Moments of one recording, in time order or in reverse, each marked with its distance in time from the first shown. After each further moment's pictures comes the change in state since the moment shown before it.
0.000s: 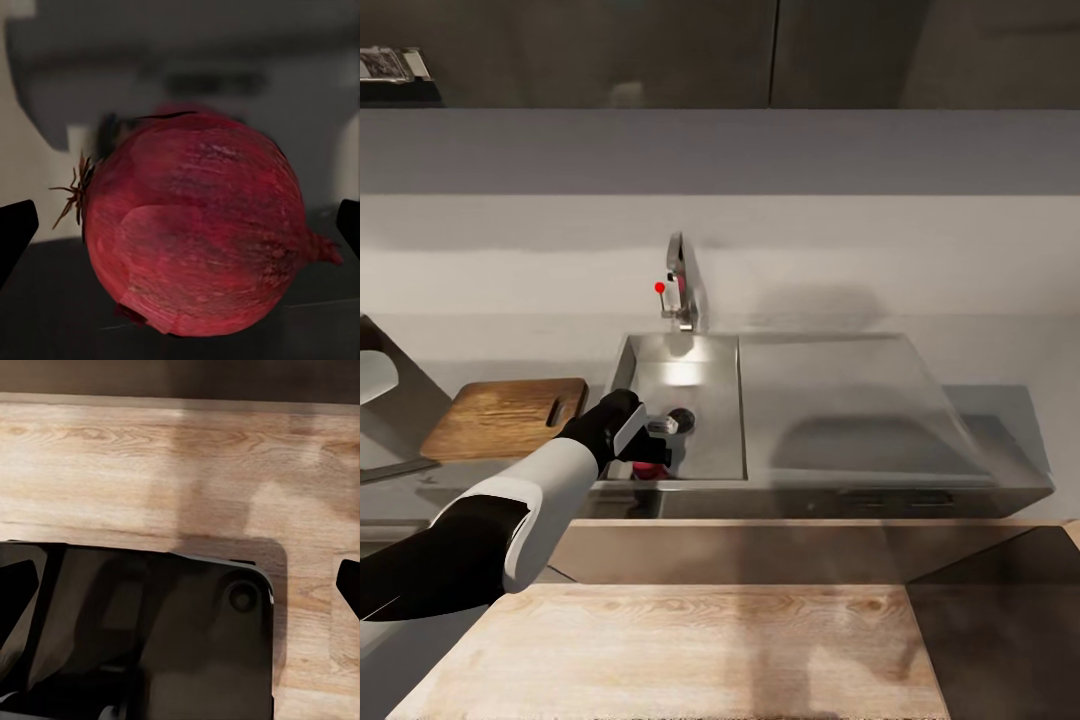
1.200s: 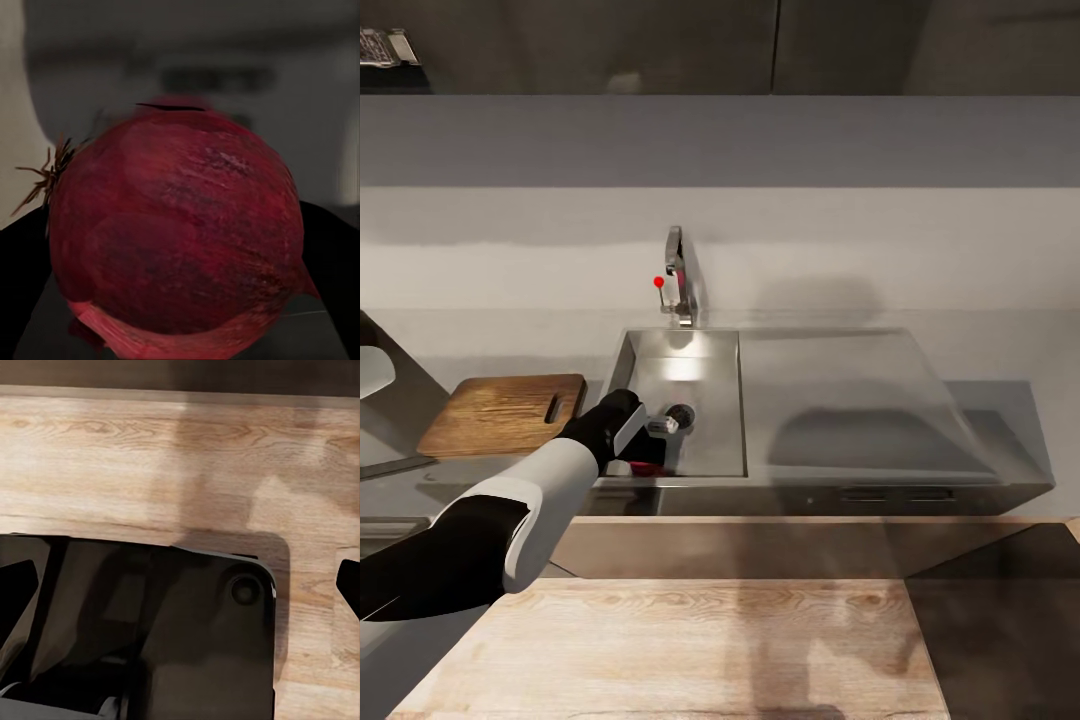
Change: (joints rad) left arm 0.001 0.000 0.001 0.000 0.004 0.000 0.000; right arm 0.000 -0.003 0.002 0.000 0.002 -0.001 0.007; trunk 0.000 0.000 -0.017
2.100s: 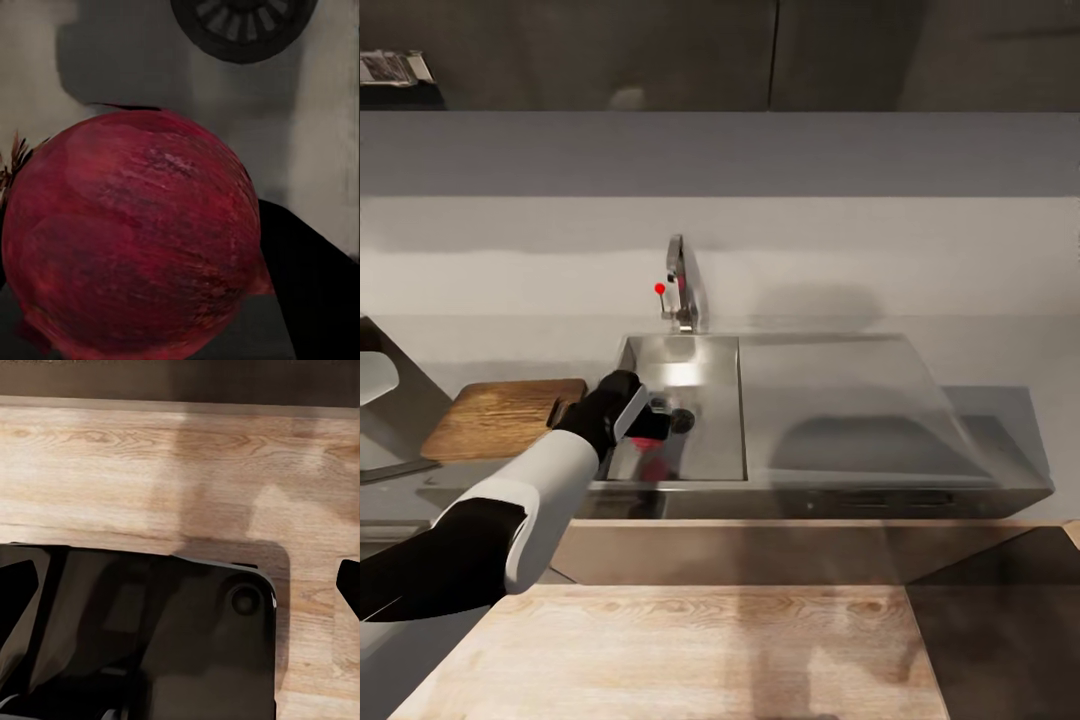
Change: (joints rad) left arm 0.001 -0.006 0.002 -0.150 -0.001 0.008 0.003; right arm 0.000 0.003 0.000 0.000 -0.002 -0.003 -0.001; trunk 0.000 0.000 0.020
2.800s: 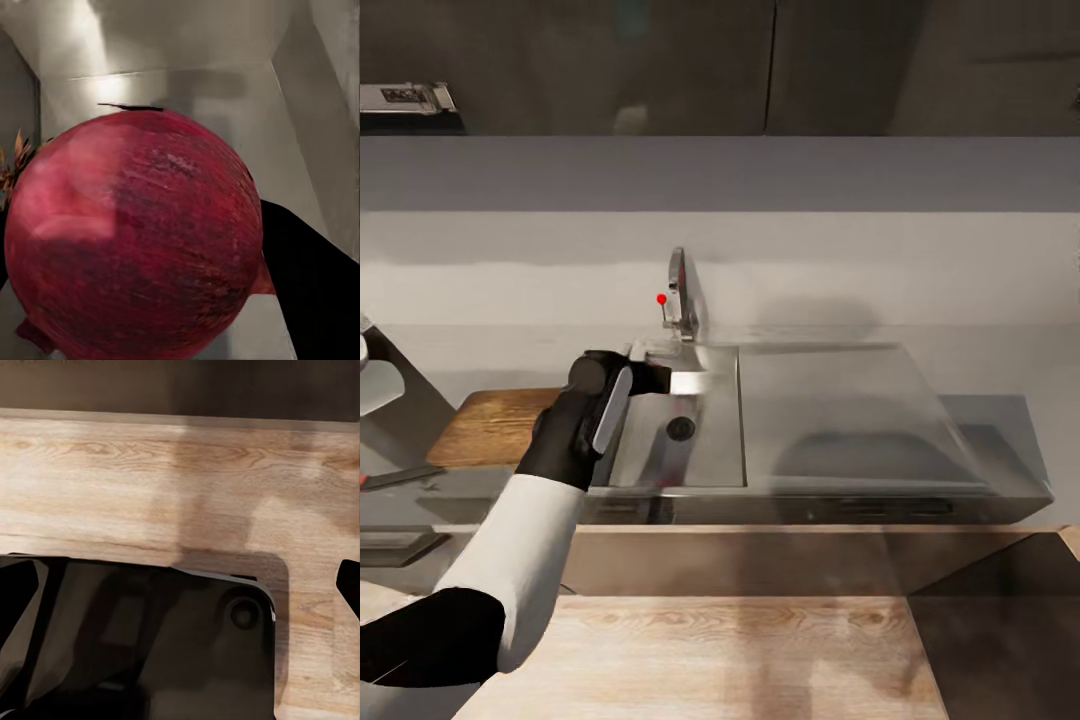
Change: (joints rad) left arm 0.210 0.005 -0.014 -0.717 0.002 0.018 0.000; right arm 0.000 0.000 0.000 0.001 0.000 0.002 0.000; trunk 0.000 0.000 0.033
